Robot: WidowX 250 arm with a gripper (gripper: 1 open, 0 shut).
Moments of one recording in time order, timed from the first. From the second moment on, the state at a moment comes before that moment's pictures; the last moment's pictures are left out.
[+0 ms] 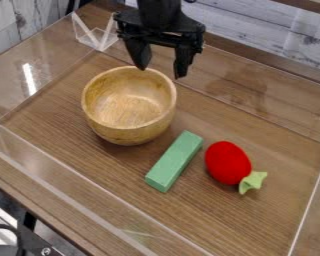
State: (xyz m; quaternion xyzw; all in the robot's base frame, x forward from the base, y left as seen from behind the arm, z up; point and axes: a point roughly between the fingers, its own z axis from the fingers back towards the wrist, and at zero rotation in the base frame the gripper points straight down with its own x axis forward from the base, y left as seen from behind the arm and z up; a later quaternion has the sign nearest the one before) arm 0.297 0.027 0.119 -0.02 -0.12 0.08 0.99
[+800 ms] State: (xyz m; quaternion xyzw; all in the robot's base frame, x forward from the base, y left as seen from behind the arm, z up) arm 0.298 0.026 0.116 -0.02 -0.11 0.05 0.99
